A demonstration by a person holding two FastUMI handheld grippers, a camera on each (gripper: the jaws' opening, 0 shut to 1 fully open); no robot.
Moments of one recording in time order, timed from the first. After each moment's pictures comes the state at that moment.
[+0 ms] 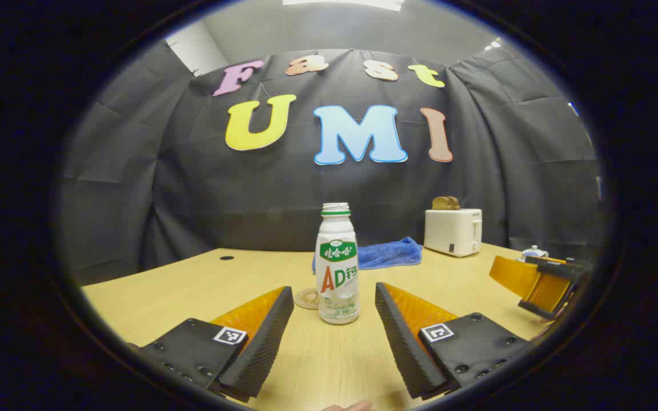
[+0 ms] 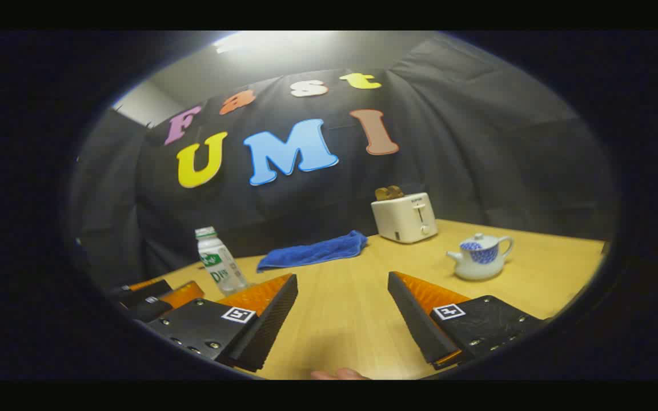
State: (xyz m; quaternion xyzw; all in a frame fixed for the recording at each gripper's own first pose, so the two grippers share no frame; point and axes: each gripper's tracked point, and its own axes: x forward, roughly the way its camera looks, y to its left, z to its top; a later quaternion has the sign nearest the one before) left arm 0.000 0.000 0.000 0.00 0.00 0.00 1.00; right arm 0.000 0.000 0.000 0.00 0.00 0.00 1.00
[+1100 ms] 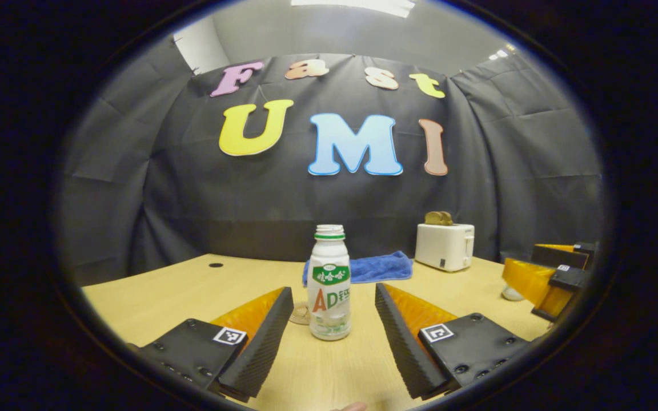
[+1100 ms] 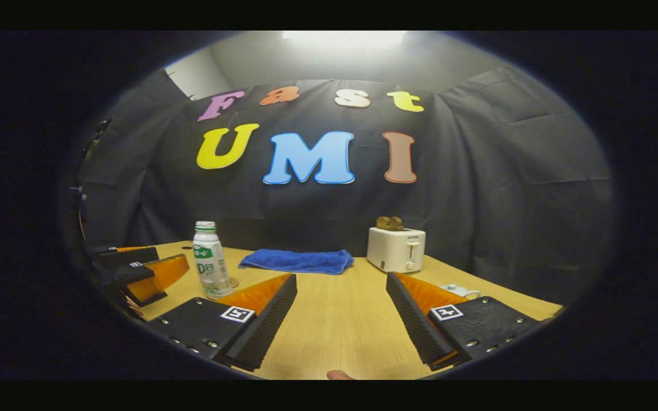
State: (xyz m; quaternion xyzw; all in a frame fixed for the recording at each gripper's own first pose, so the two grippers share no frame) left arm 0.020 0.004 0.032 -0.02 -0.02 -0.02 1.00; right arm -0.005 -0.037 0.046 -0.04 -0.02 0.00 1.00
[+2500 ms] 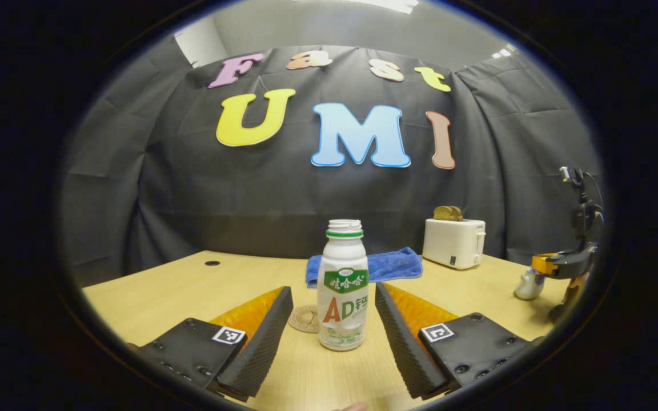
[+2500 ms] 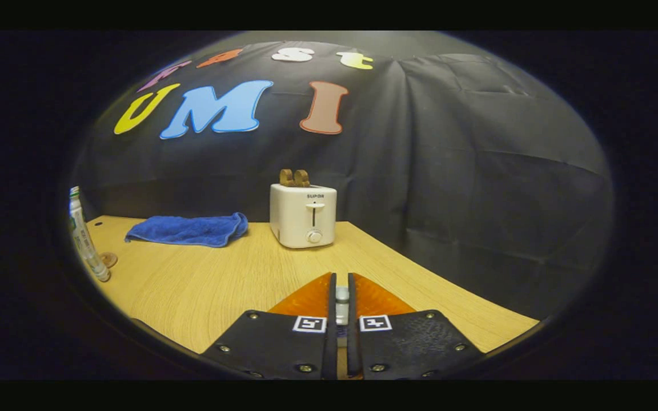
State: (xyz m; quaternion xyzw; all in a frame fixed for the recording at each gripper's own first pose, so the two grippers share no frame) left arm 0.055 0.012 0.018 -0.03 0.00 -0.03 1.00; right arm 0.092 -0.190 -0.018 -0.04 0.10 -0.15 0.98
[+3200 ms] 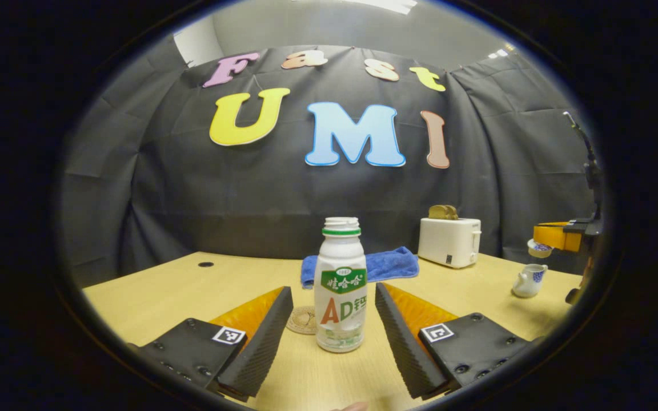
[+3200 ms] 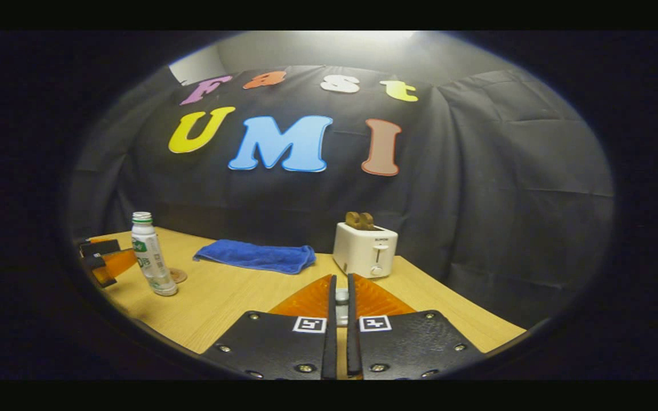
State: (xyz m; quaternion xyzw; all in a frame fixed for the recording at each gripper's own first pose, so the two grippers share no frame) left arm 0.072 0.004 0.011 -0.03 0.00 -0.05 1.00; right arm 0.054 -0.081 0.048 -0.07 0.02 -0.01 1.00
